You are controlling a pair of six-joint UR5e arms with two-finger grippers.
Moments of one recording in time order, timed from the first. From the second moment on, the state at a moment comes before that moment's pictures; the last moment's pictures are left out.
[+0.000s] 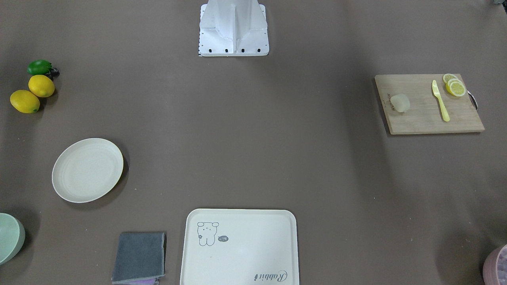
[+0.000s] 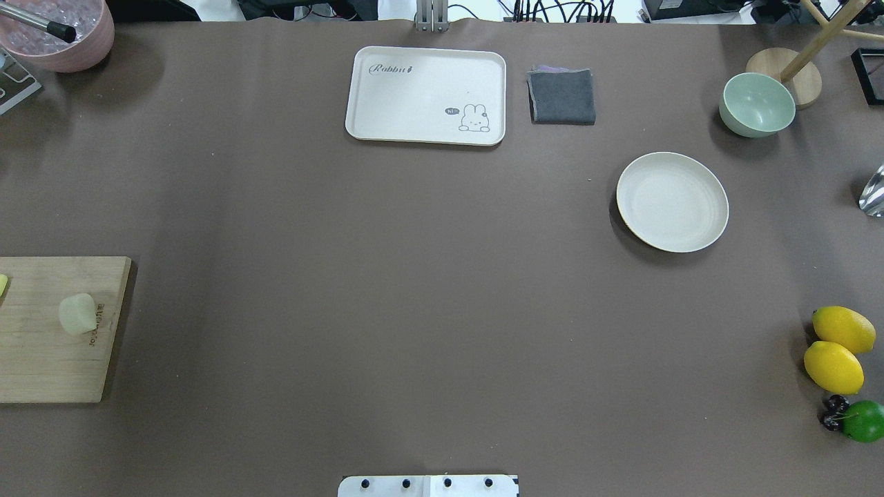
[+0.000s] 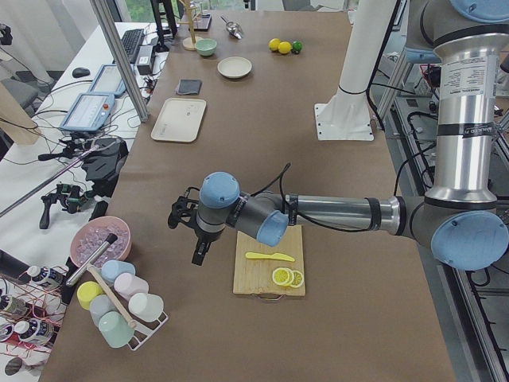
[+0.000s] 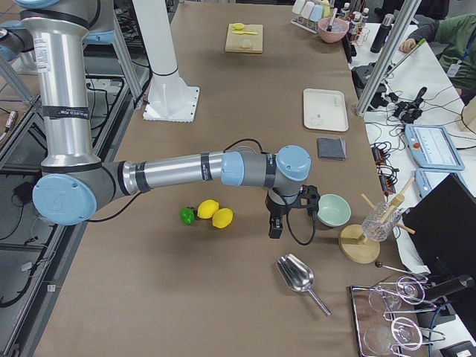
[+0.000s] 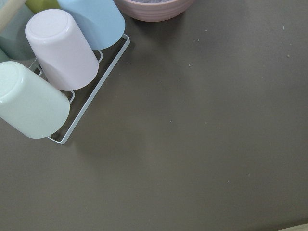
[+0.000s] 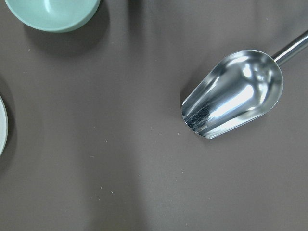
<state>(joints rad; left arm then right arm) -1.51 -1.53 -1.63 -2.01 -2.32 -0.15 1.52 -1.52 1.71 -1.76 2.35 0.05</state>
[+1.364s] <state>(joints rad) -1.51 -1.52 -1.65 -2.02 -2.33 -0.16 1.31 -1.44 1.56 -1.17 2.34 0.44</state>
